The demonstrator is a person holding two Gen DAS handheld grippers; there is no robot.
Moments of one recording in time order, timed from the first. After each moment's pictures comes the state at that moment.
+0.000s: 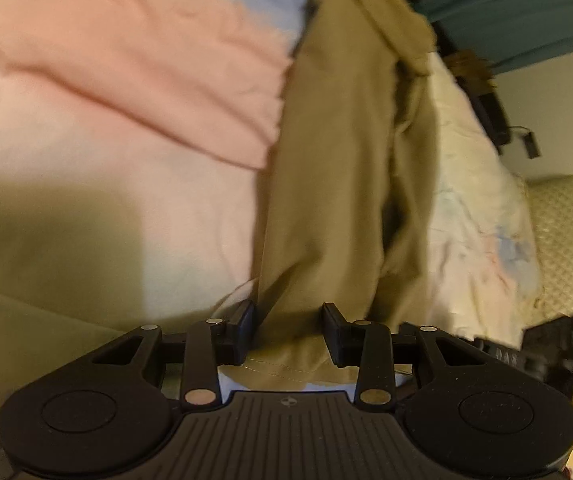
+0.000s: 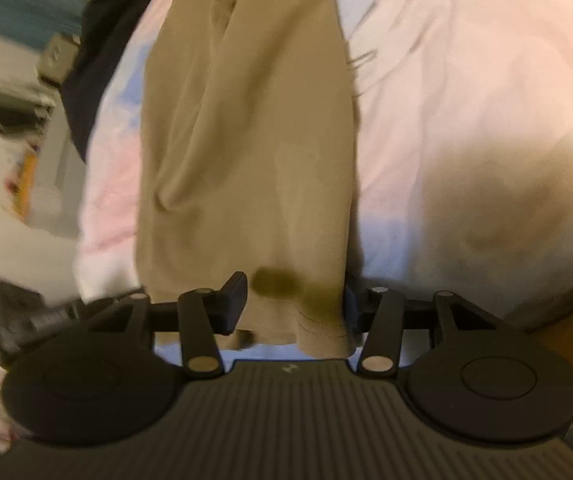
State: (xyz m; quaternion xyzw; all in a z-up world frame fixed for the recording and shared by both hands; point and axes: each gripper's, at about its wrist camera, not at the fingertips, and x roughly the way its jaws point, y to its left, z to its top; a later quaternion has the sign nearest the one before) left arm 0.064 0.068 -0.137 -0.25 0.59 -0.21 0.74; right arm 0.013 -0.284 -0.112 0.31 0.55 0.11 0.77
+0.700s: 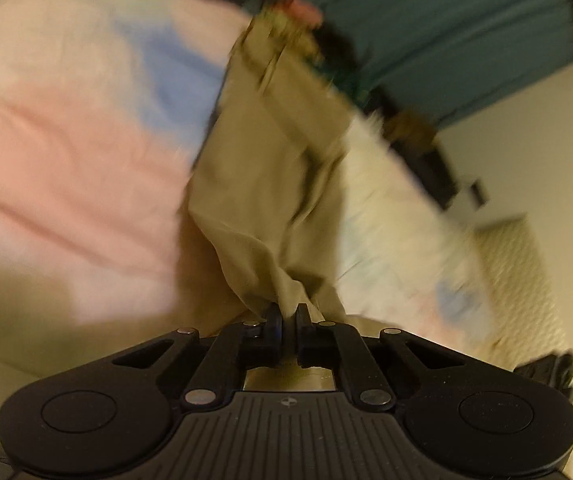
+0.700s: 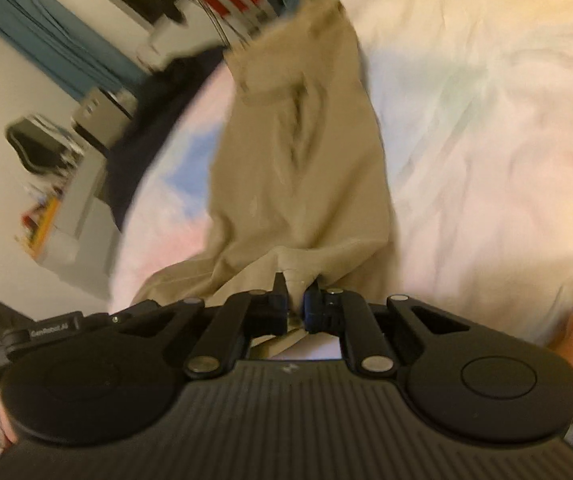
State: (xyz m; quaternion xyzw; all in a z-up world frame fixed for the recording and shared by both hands) left arm 0.061 0.069 -0.036 -0.31 0.46 -0.25 0.80; right arm -0.005 -0.313 -0.011 0.32 0.40 0.09 0.85
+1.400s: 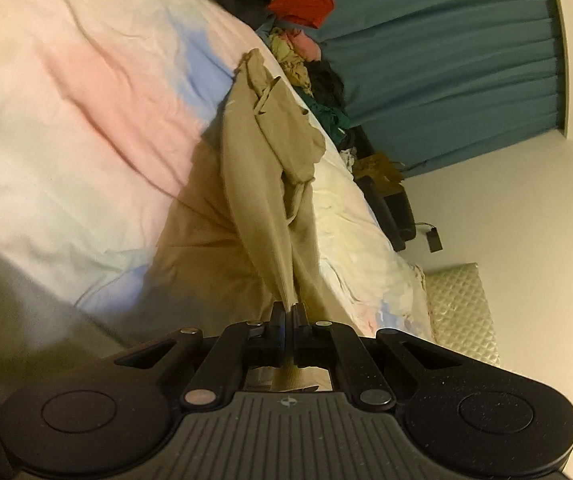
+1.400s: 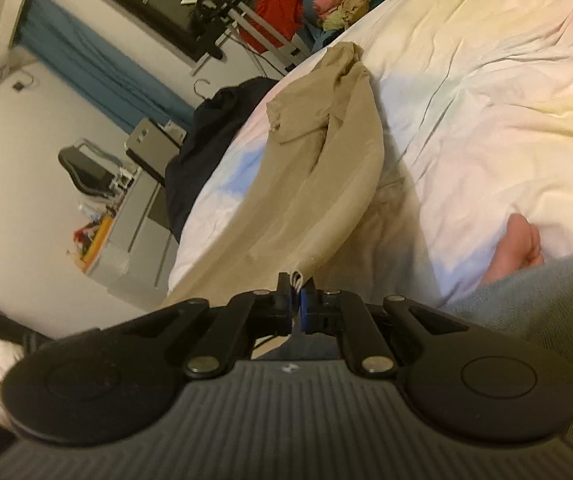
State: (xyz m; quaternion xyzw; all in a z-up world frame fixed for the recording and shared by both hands) left arm -0.054 0.115 -0.023 -0.40 0.42 -0.24 0.77; right arm -0.110 -0.332 0.008 0.36 0.35 0.12 0.86
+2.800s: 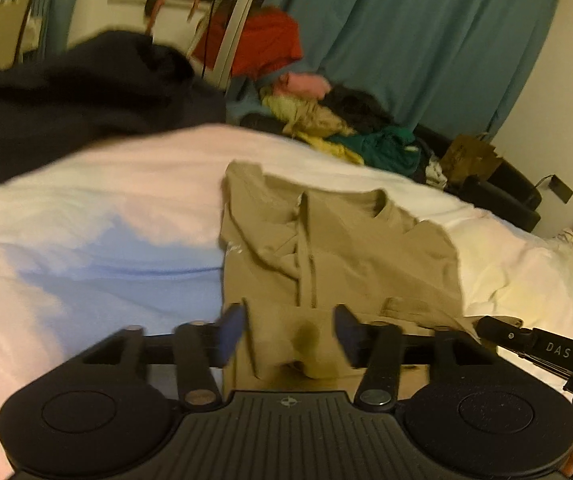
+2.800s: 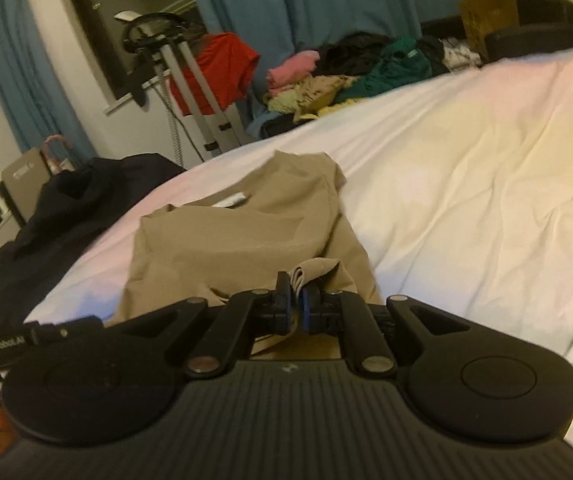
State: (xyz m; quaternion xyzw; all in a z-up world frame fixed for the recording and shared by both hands) left arm 0.282 0.000 -0.060 -0.10 0.35 -0.16 0.92; right arm 0.220 -0.303 -0.050 0.19 0.28 -0.03 0.94
